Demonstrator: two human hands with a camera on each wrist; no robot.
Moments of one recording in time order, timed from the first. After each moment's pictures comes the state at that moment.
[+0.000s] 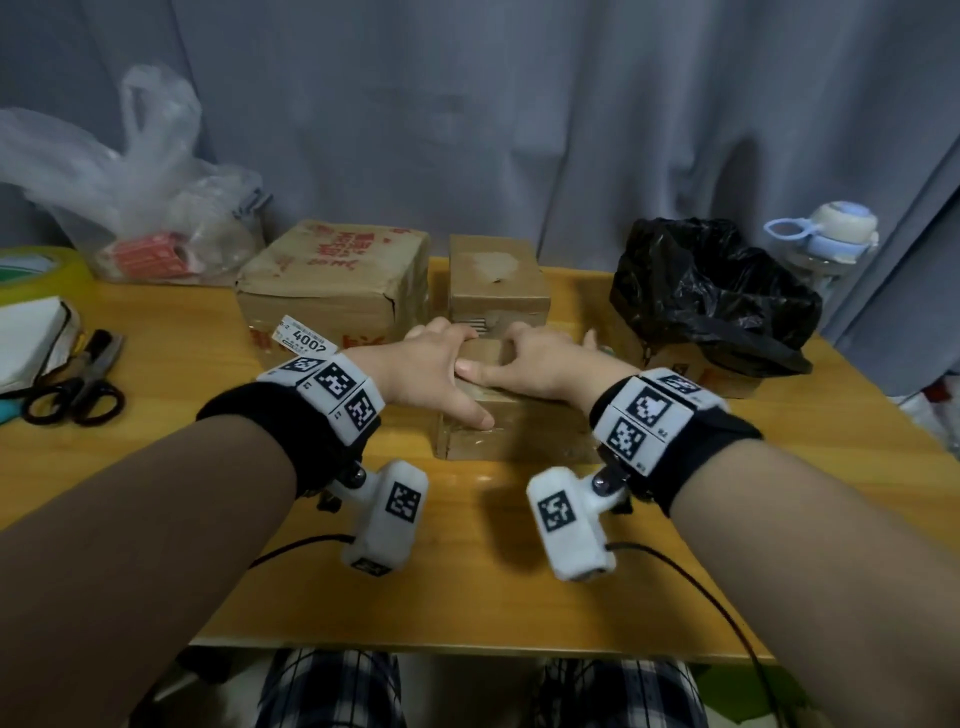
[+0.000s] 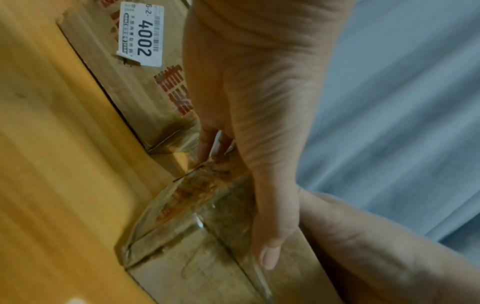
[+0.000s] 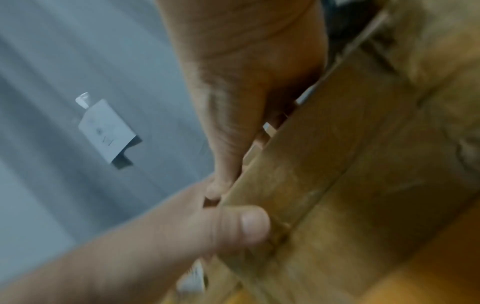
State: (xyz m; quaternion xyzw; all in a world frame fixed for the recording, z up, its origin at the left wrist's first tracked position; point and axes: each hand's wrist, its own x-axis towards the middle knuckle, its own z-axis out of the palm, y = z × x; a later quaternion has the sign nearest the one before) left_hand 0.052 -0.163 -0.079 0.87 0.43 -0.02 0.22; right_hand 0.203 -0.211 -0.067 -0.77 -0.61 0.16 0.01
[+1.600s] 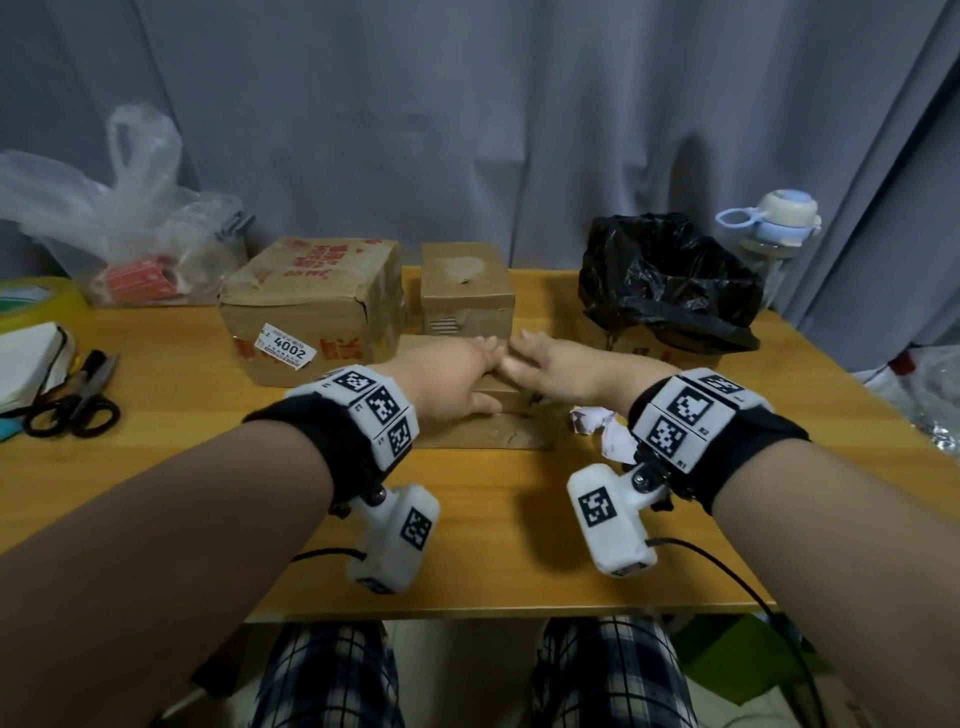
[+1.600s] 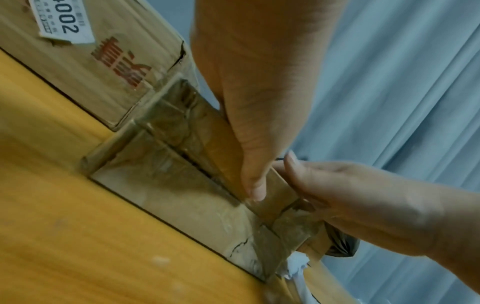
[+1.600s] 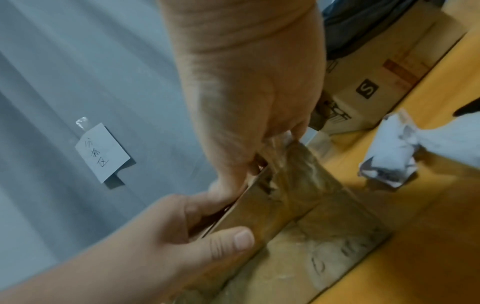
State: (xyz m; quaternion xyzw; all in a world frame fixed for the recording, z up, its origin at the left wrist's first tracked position) left_hand 0.094 -0.201 -0.077 0.95 0.31 -0.04 0.02; right_hand 0.247 -0.252 -0.072 -0.70 -0.69 0.19 0.01
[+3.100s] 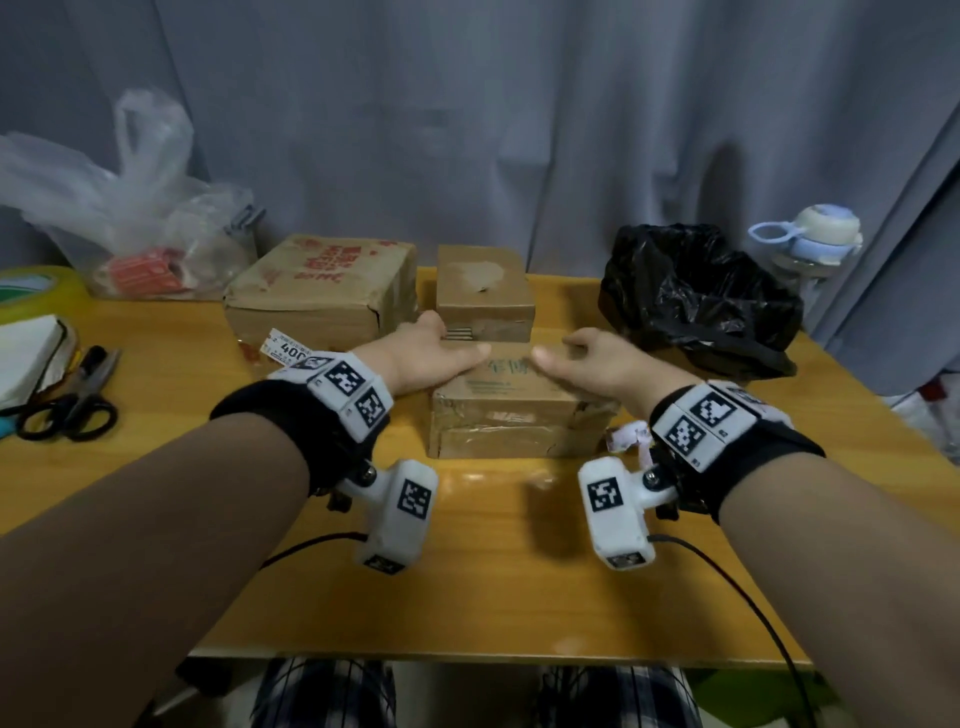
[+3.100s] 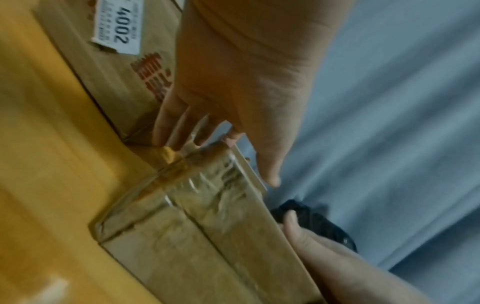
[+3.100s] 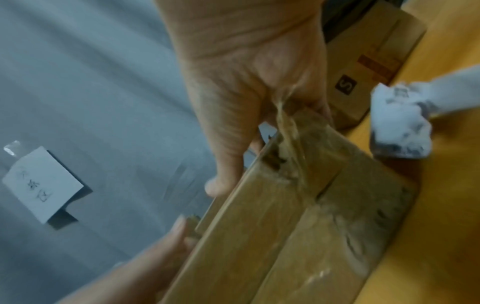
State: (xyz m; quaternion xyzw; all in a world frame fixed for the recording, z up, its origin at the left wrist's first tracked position) left_hand 0.070 -0.161 -0.069 0.78 0.54 0.08 0.31; right_hand 0.266 -0.230 -0.073 -0.78 -0.52 0.26 0.24
